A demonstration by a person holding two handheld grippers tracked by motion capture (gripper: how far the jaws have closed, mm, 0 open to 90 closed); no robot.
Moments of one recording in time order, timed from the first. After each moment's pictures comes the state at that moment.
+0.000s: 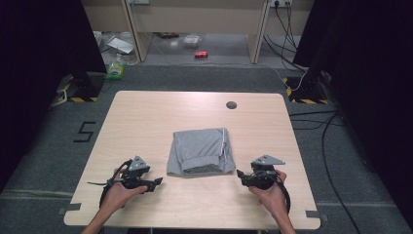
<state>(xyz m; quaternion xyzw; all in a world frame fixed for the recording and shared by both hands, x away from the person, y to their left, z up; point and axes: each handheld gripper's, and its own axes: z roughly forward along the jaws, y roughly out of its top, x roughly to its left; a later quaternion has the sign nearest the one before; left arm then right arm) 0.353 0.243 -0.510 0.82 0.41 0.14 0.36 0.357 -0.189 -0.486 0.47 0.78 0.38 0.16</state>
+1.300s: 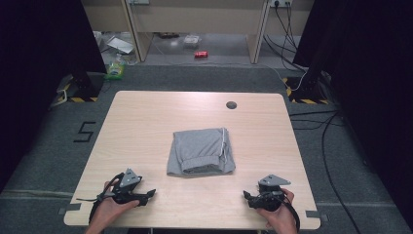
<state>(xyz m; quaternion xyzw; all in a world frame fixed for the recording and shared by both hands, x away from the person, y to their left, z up) 0.311 0.260 -0.519 0.82 0.41 0.16 0.36 0.307 -0.207 -0.507 0.46 0.81 0.33 0.16</state>
